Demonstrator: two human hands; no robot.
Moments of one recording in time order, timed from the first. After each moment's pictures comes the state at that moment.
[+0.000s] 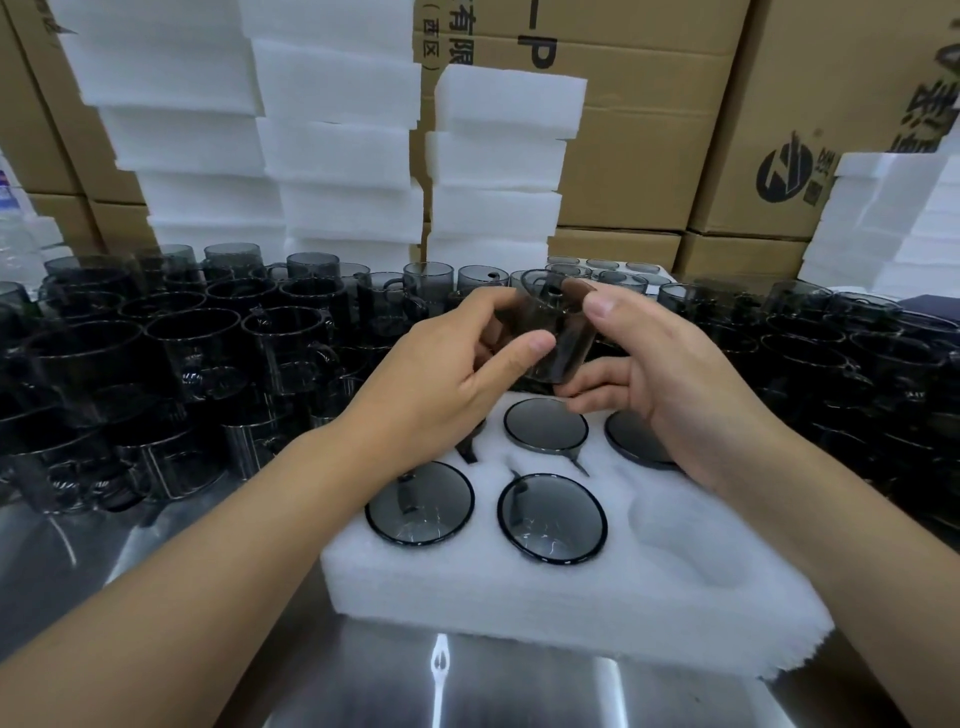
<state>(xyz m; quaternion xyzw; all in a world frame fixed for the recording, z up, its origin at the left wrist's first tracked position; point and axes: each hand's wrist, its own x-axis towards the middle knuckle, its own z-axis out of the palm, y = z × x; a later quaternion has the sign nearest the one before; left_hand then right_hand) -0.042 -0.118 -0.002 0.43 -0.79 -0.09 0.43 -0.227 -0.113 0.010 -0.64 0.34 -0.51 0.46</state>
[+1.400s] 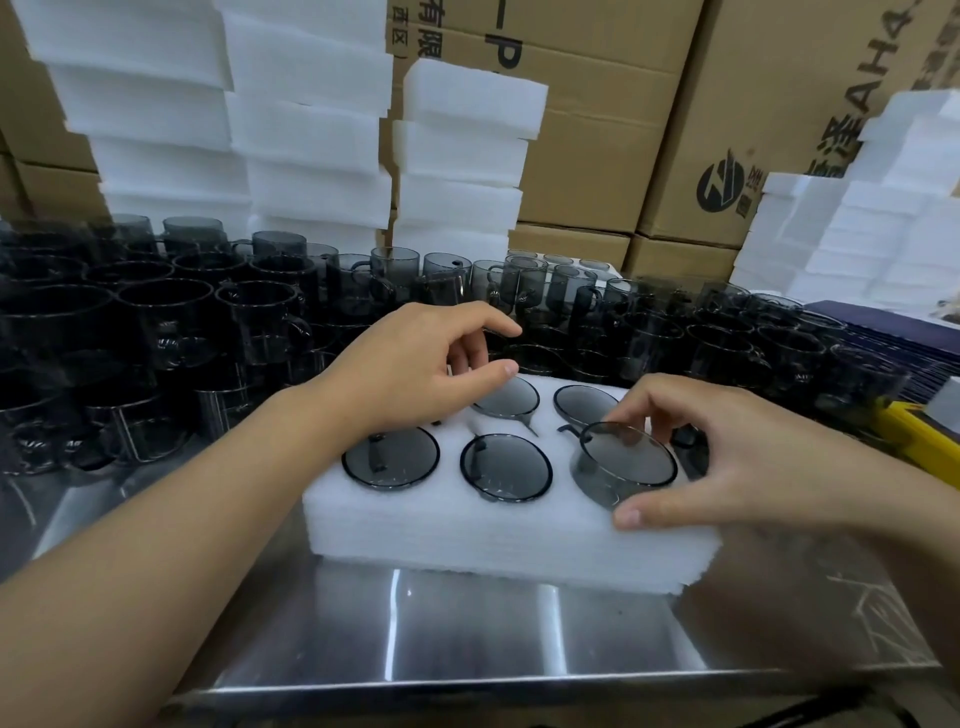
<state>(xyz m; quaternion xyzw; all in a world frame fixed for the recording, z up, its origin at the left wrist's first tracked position) -0.040 -0.114 -0.001 0.38 -0.84 -0.10 0.37 -0.290 -0.035 0.031 -0.83 0.52 -0.13 0.14</state>
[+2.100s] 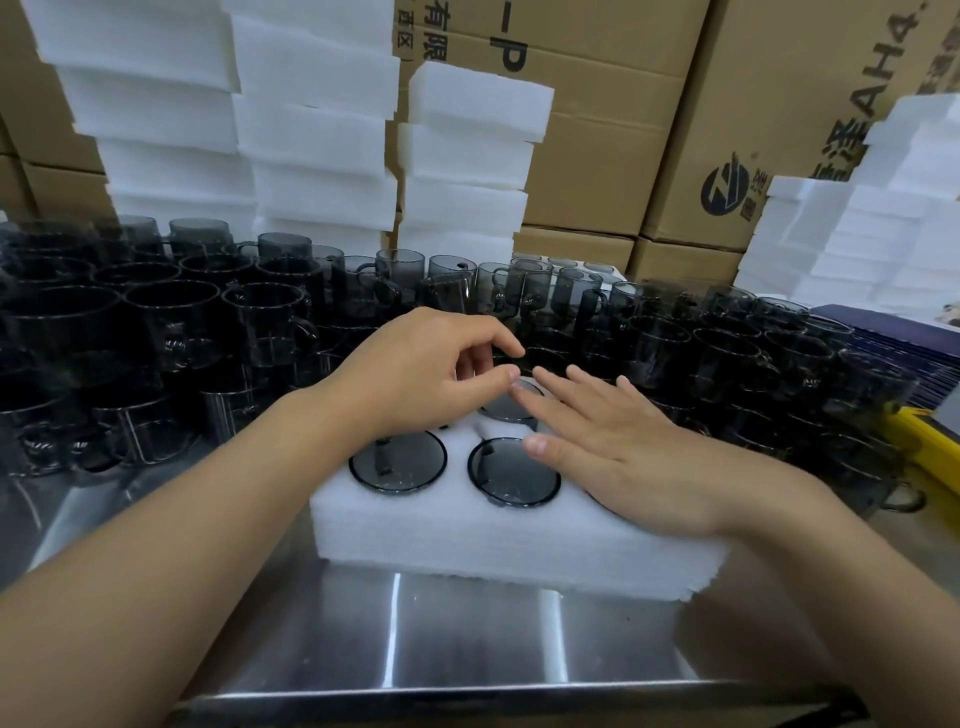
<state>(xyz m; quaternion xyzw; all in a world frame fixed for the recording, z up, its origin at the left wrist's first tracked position) -0.041 -0.112 -0.001 0.38 -0.85 -0.09 0.35 -0.245 -0.062 0.005 -0.85 0.51 0.03 0.11</state>
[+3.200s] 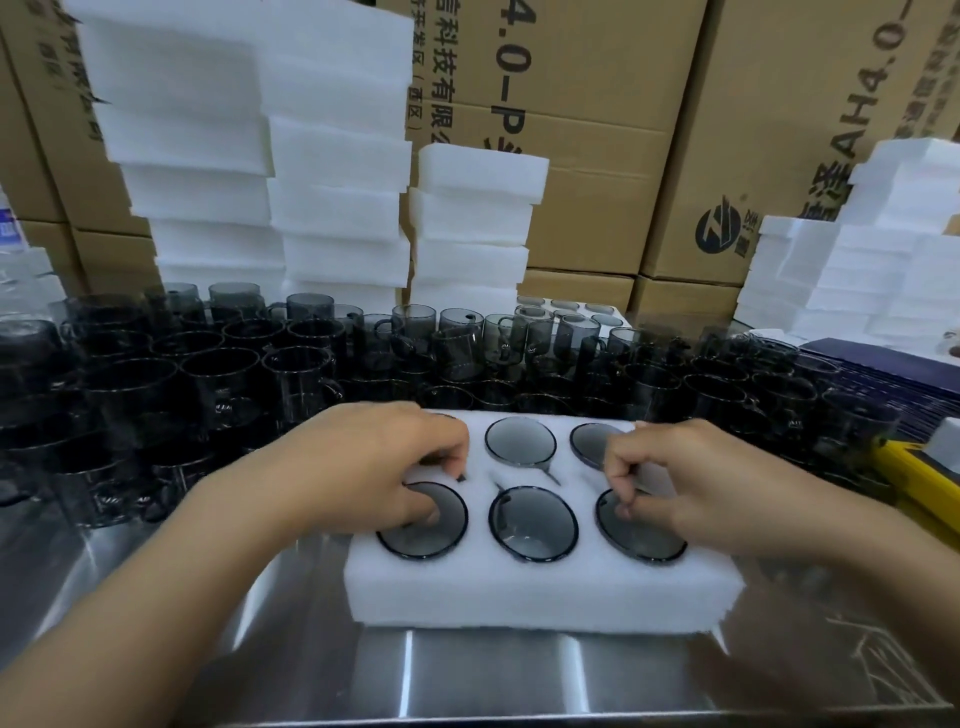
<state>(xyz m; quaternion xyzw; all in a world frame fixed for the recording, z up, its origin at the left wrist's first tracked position) -0.004 -0.059 0.028 0.46 -0.89 0.01 0.08 -0.273 -0.041 0.043 -0.86 0.49 -0.09 0.08</state>
